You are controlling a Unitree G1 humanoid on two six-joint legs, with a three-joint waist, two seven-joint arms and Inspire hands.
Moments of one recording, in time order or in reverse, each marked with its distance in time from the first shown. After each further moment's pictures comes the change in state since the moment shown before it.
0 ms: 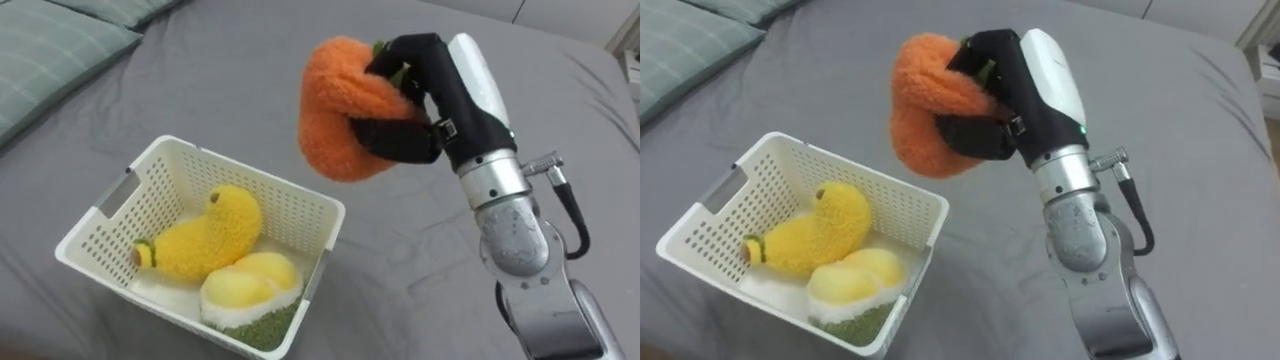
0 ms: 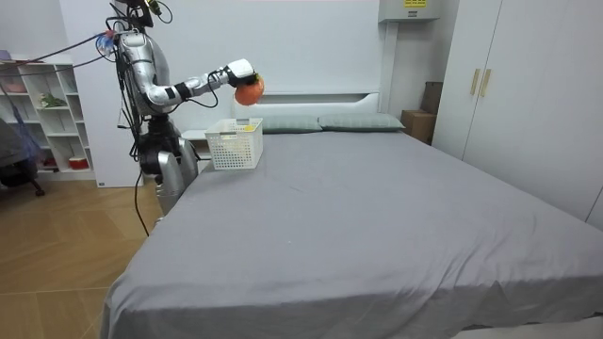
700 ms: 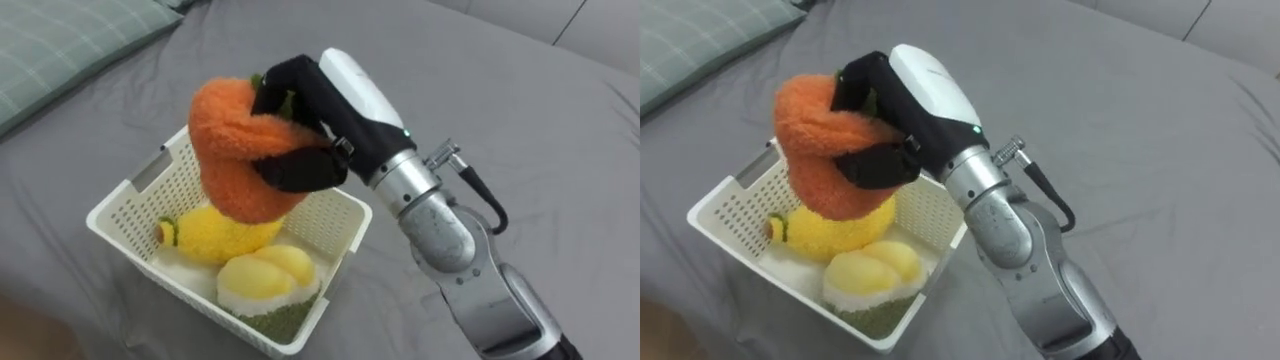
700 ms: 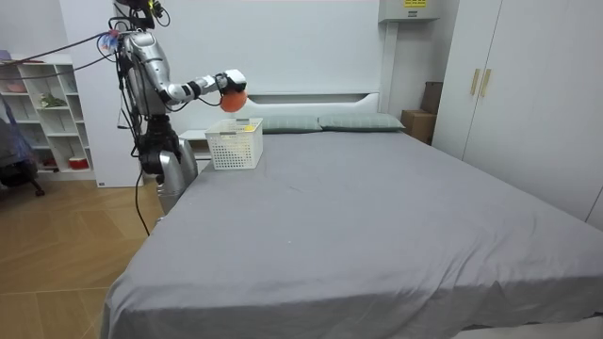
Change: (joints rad) left arm -0.057 0.010 -0.078 0.027 0.001 0.025 -0.024; right arm -0.110 0.057 0.215 0.108 -0.034 0.038 0.131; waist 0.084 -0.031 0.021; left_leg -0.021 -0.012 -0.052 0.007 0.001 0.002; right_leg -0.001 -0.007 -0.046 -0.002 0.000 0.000
